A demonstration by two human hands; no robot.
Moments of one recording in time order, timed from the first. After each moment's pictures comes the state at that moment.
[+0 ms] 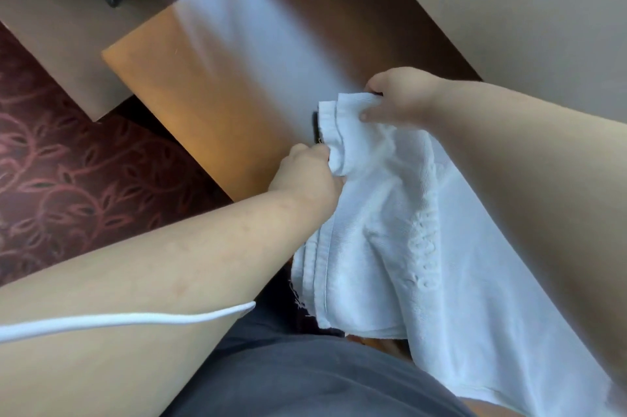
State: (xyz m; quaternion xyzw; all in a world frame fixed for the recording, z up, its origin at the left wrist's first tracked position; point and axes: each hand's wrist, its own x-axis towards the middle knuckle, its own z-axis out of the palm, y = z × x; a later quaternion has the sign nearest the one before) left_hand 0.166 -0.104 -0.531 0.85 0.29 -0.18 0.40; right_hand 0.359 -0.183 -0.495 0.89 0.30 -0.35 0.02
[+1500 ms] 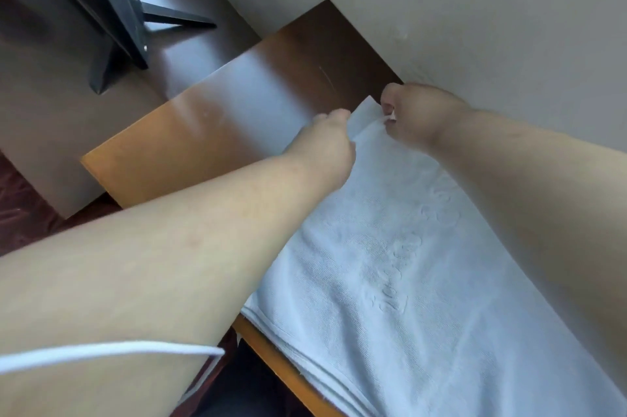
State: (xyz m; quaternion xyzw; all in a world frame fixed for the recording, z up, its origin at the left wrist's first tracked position) left_hand 0.324 -0.010 -0.536 0.88 0.19 -0.11 0.41; right_hand 0.461 -0.134 -0.500 0.92 0.35 -0.18 0.09
